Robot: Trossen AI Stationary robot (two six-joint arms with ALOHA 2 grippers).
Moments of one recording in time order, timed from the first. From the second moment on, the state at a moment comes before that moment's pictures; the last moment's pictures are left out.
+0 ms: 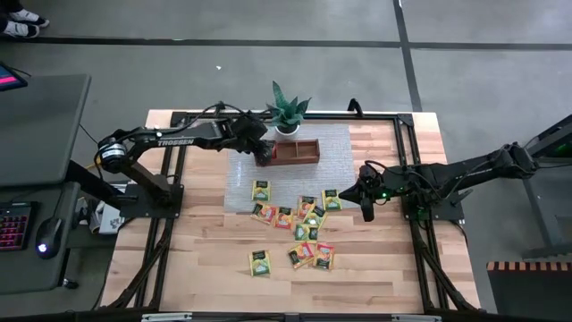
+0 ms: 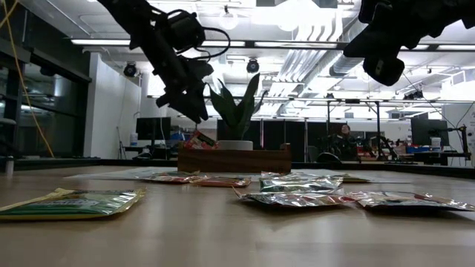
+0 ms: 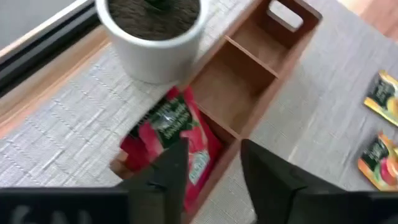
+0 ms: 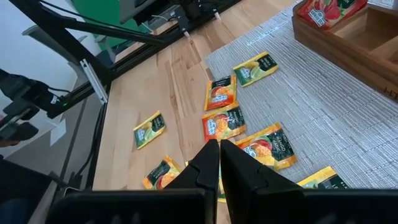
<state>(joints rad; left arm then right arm) 0.42 1.51 1.03 -0.37 -0.06 -0.30 0.16 0.83 0.50 -0.09 0.10 0.61</state>
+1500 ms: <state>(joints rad) 0.34 1.61 1.03 -0.46 -0.20 -0.77 0.16 0.83 0.50 -0.09 0.18 0.60</state>
